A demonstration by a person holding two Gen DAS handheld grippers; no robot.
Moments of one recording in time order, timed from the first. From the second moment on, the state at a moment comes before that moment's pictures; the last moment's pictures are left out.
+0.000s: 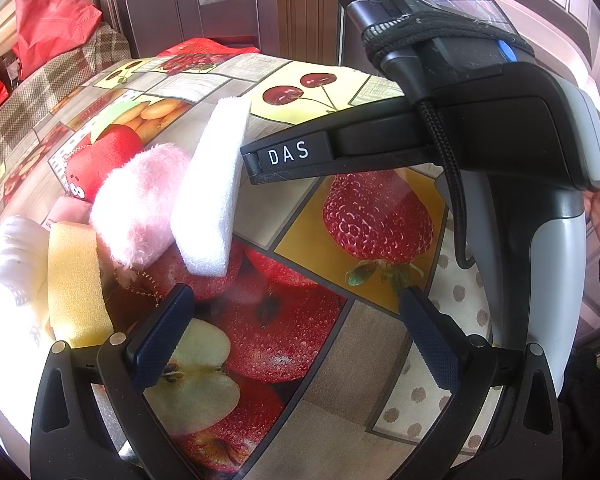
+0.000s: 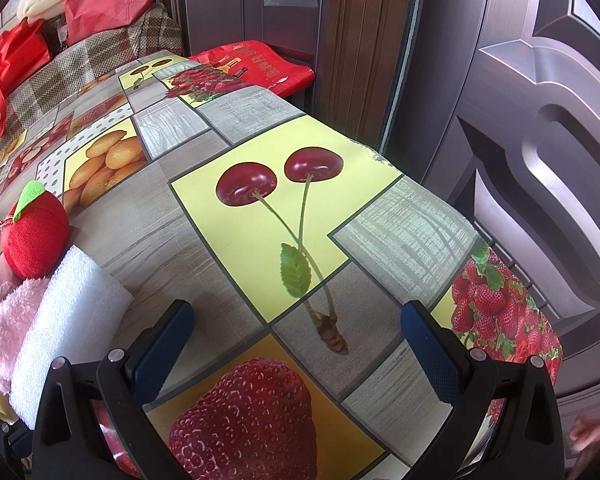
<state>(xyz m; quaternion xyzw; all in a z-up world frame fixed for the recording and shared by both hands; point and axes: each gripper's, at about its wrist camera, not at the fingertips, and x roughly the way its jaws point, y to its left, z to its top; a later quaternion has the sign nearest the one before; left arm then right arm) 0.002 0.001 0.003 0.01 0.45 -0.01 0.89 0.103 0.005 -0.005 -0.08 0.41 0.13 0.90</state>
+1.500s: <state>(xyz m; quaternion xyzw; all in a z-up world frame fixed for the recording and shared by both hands) -0.183 0.088 0.072 -0.11 0.28 0.23 0.92 0.102 -0.001 -0.002 -0.07 0.41 0.16 0.90</state>
